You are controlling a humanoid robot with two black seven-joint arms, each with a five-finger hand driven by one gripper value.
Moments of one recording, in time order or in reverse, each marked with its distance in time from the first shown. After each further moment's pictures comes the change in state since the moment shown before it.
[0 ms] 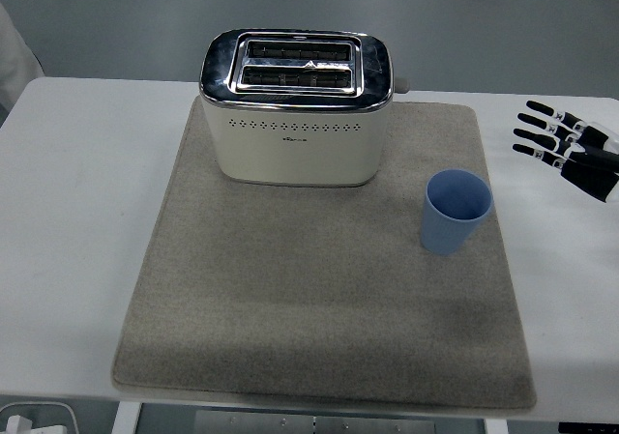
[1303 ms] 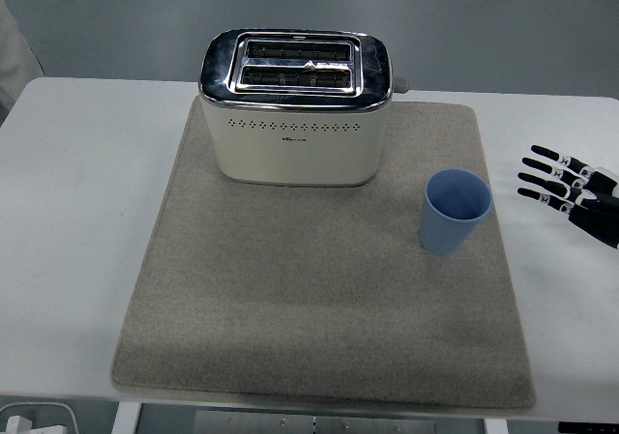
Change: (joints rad) left arm 0.000 0.000 0.000 0.000 0.000 -0.001 0.000; right arm -0.179 -0.091 0.049 0.157 0.011 0.000 0.016
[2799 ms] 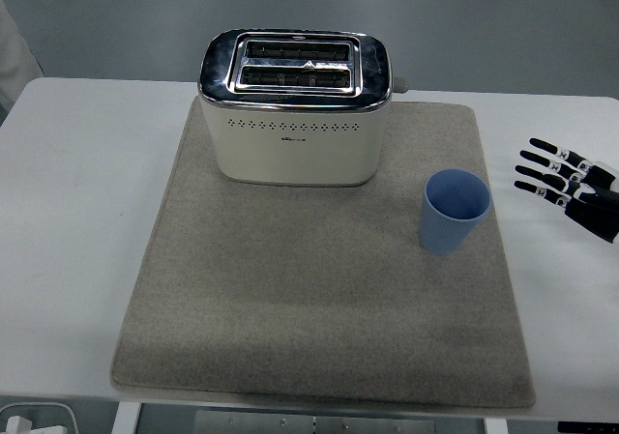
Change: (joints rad) left arm 0.000 0.000 0.000 0.000 0.000 0.000 0.000; right arm 0.002 0.022 0.039 0.019 -0.006 0.000 -0.007
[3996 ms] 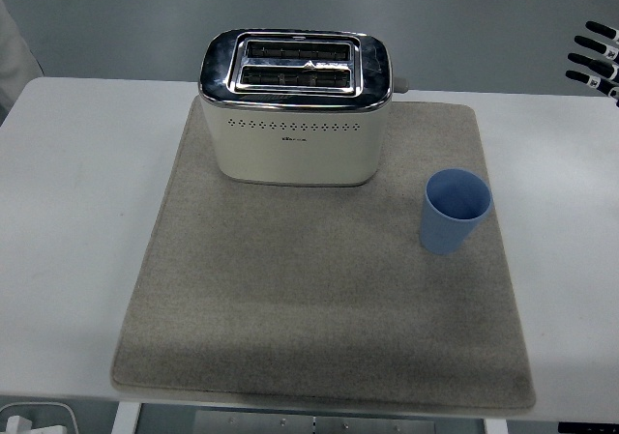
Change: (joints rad) left arm 0.000 0.000 0.000 0.000 0.000 0.000 0.000; right arm 0.368 -0.003 -0.089 -0.241 0.003 0.000 -0.026
